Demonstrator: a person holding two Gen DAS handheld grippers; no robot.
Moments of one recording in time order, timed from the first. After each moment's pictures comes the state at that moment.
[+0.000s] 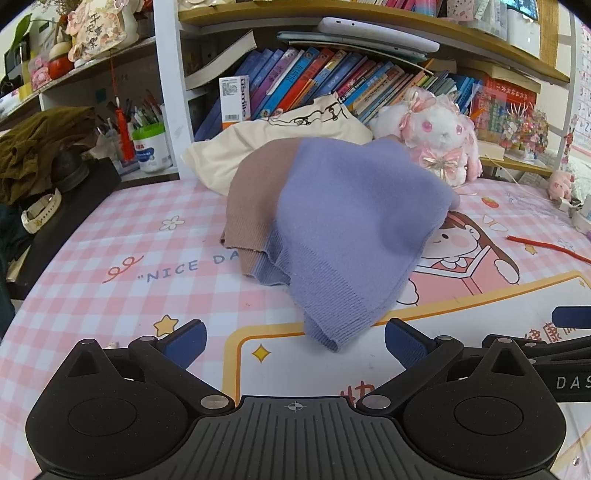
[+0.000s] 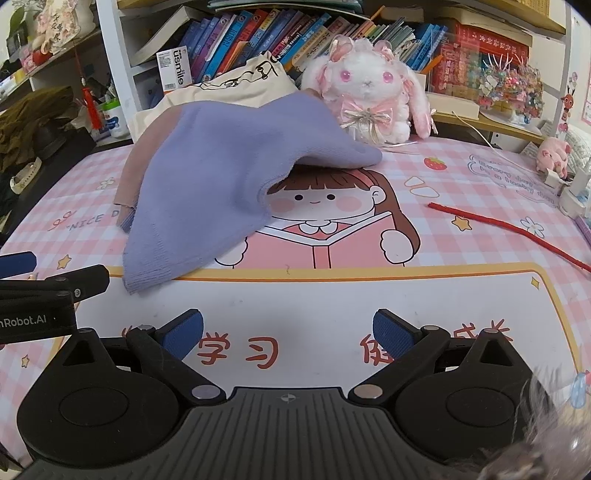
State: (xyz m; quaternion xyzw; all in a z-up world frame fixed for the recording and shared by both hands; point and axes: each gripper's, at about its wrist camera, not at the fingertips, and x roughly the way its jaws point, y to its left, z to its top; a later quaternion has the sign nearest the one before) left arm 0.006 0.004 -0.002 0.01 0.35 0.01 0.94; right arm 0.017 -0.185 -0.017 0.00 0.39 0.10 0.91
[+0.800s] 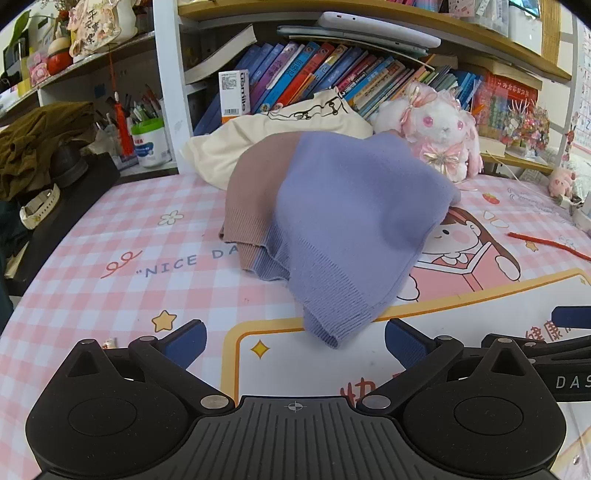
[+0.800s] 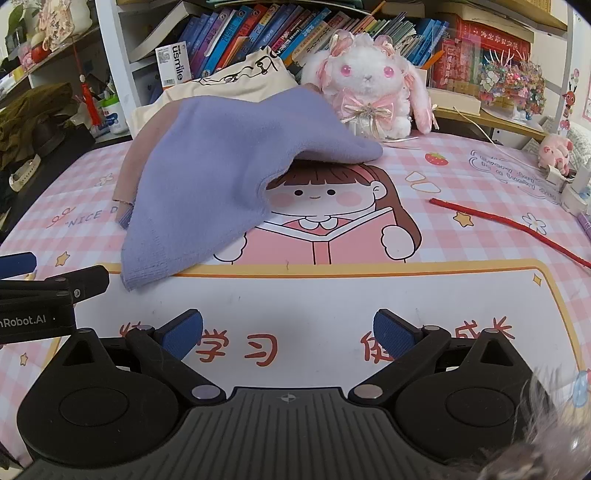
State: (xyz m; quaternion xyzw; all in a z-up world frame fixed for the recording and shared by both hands) left arm 0.009 0.004 -0.004 0.01 0.36 0.02 0.93; right arm 0.020 -0.185 -0.020 0.00 0.40 0.10 0.91
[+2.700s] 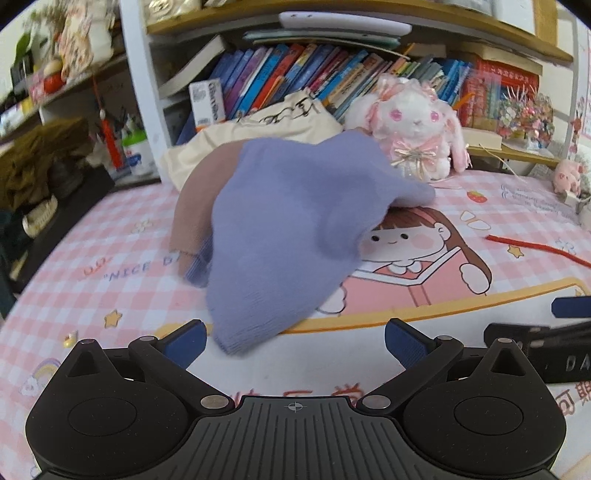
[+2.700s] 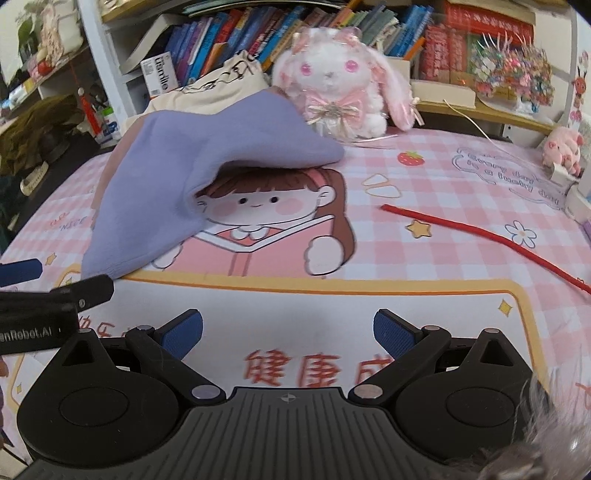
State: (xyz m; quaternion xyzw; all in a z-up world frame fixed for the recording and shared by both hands) left arm 0.024 -0.103 -0.006 0.04 0.35 0.08 0.93; right arm 0.057 -0.291 -0.022 0.03 0.41 0.16 0.90
